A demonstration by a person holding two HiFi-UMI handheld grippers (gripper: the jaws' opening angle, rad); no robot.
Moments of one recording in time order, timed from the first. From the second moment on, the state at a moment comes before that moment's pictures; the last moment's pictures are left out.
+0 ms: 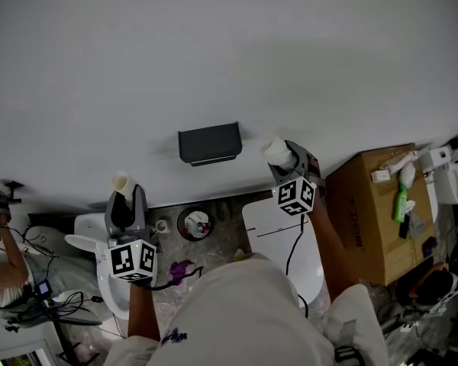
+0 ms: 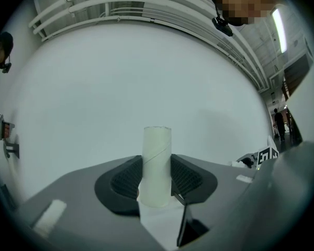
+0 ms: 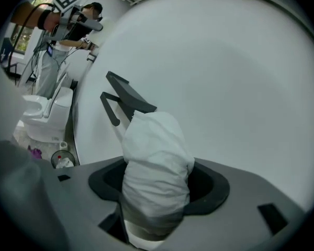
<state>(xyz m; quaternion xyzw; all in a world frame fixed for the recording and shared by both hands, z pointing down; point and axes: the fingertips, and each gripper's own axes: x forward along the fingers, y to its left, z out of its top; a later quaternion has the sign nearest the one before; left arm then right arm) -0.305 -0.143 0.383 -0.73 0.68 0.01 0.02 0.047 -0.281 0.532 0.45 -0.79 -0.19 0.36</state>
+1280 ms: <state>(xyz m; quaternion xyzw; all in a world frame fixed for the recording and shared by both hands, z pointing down) -0.286 -0.138 0.390 -0.73 0.68 -0.01 0.02 -0.019 -0.295 0.584 0.31 -0.71 -0.43 0.46</state>
